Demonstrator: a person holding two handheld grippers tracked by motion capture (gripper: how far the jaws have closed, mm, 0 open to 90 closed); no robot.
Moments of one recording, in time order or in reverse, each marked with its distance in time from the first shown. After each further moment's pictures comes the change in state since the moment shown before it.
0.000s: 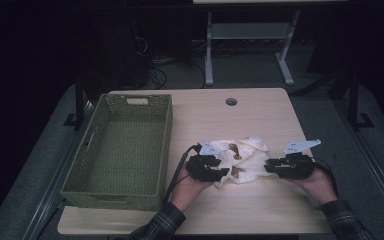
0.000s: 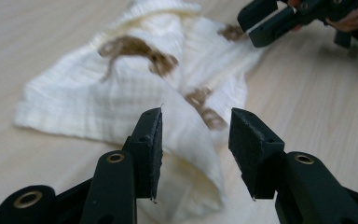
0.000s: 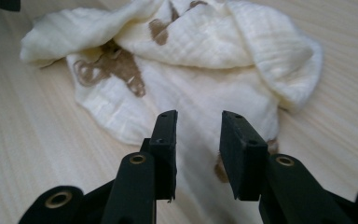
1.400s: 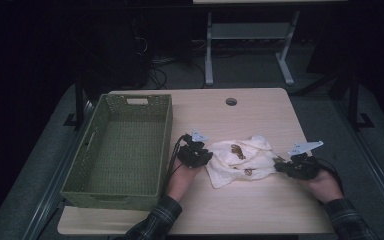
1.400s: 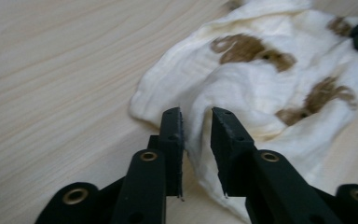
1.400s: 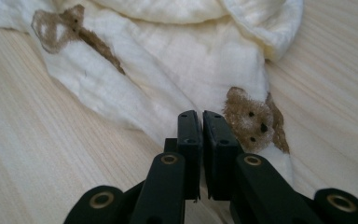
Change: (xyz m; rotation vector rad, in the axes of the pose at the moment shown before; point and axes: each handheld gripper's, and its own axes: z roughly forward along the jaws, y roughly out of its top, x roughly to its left) left arm 0.046 0.007 0.002 0.012 0.189 -0.103; right arm -0.020 -0.017 -0.001 0.091 -0.088 0.011
